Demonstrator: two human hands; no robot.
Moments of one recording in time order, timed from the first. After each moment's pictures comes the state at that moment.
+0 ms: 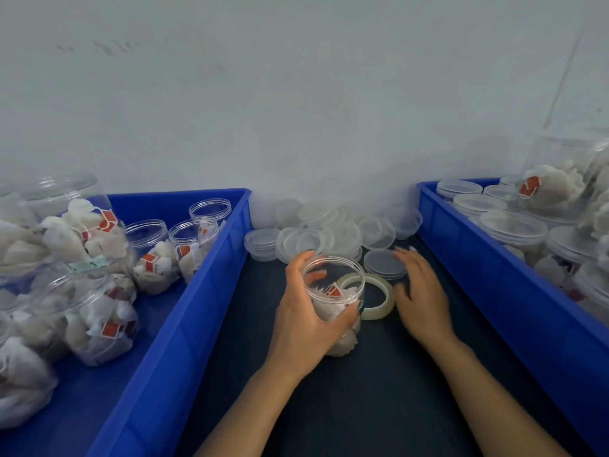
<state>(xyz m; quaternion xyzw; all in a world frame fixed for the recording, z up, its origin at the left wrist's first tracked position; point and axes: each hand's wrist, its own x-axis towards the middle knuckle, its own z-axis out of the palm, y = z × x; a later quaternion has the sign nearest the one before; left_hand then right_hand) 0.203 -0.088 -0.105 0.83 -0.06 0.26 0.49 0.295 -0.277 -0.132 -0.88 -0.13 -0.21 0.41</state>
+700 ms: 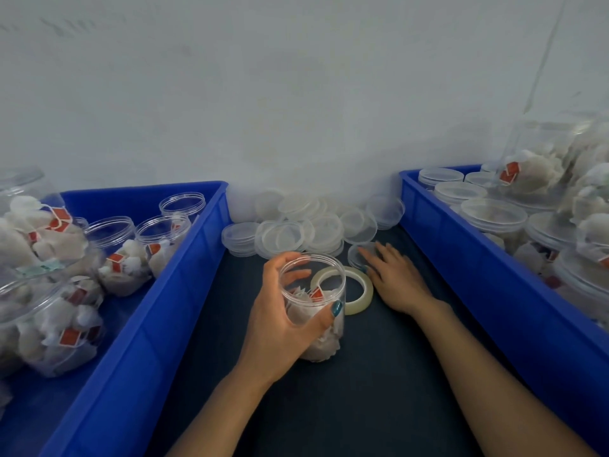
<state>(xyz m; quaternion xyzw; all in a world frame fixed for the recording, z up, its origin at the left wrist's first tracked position) 0.201 -0.083 -0.115 0.80 -0.12 0.25 0.53 0.359 -0.292 -0.143 -0.97 -0.17 -0.02 0.16</state>
